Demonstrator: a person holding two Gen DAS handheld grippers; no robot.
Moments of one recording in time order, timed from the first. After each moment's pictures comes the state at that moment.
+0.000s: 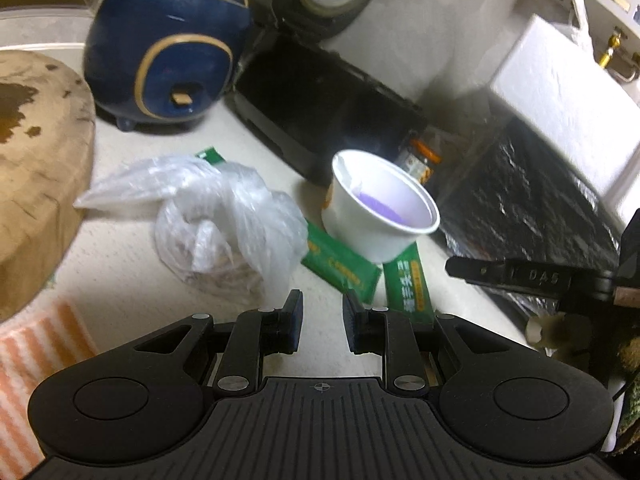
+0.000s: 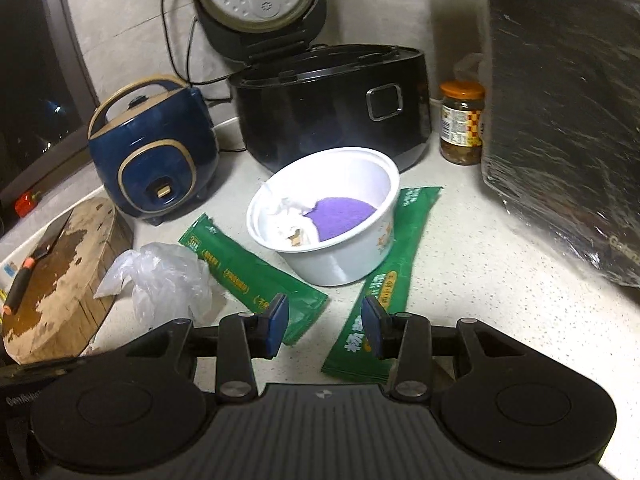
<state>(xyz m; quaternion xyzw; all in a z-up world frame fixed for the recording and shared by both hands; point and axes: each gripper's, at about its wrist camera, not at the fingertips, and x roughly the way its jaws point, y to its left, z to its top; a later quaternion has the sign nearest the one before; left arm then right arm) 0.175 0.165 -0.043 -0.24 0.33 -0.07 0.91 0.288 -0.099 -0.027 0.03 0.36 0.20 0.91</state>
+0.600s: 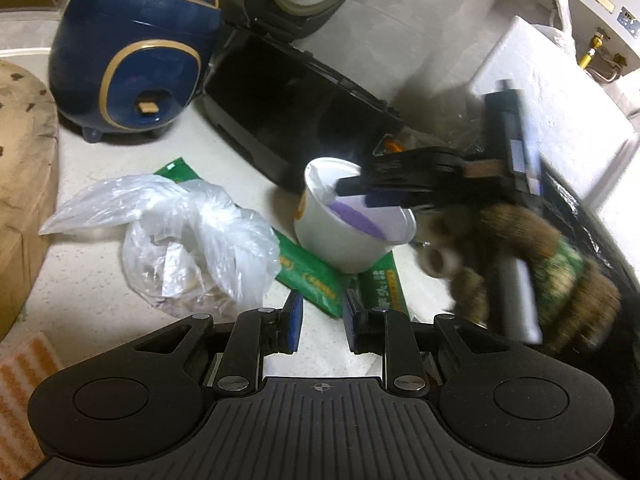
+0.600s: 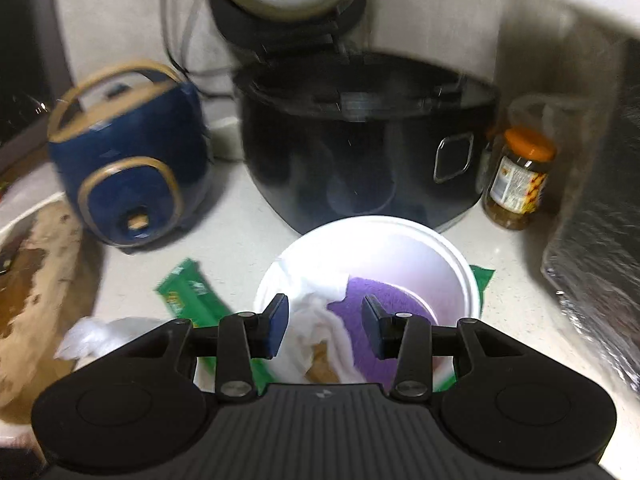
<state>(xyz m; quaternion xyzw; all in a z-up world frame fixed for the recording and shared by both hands) 0.194 0.165 -0.037 -0.25 0.33 -0.12 0.90 0.398 -0.012 -0.020 -0.03 0.38 0.19 0.91</state>
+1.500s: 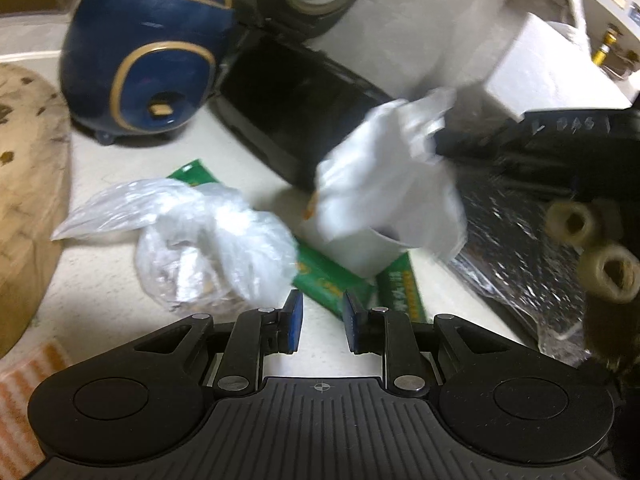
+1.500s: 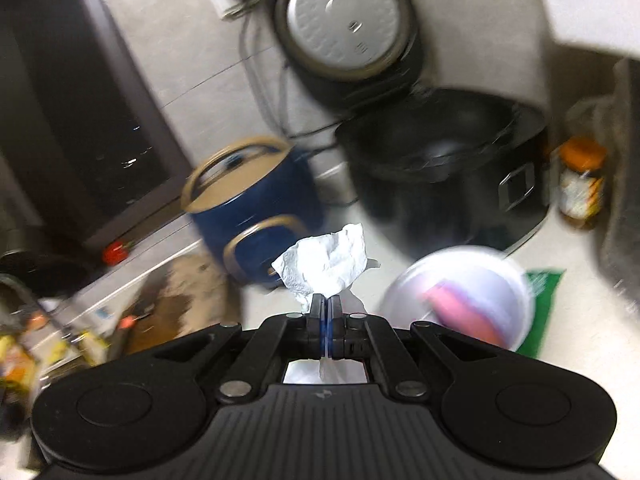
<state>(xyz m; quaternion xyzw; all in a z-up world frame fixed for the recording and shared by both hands) 0.197 0.165 -0.035 -0.23 0.34 -0.11 0.91 0.336 -0.049 0.045 0.10 0.35 0.35 0.87</state>
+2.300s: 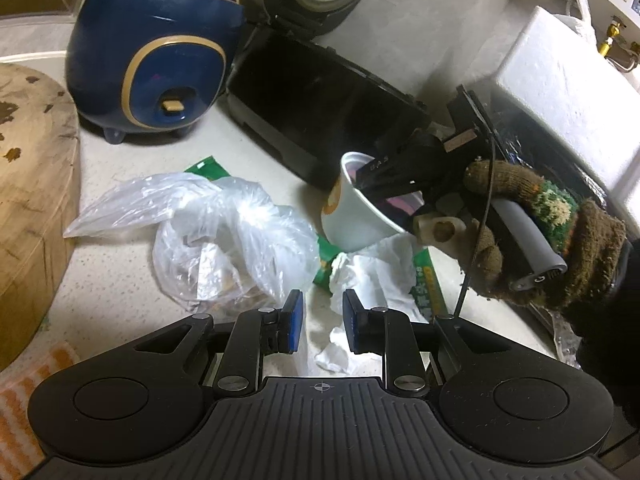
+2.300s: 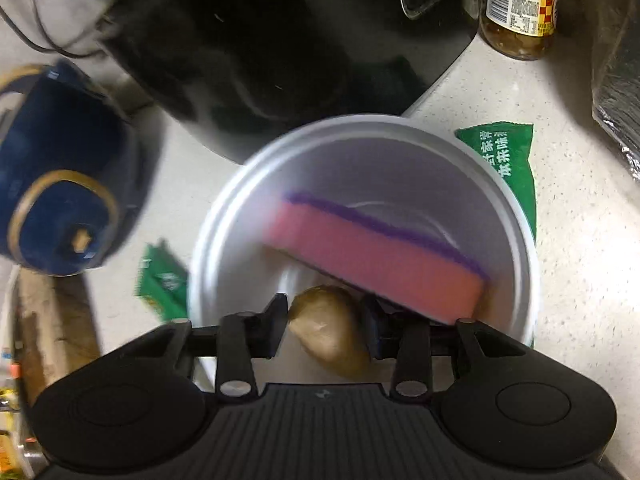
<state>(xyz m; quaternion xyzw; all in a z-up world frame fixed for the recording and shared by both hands) 0.200 0.173 -0.049 -0.22 0.34 -0.09 0.91 0.477 -0.017 -0.071 0.10 0.58 0.12 0.80</state>
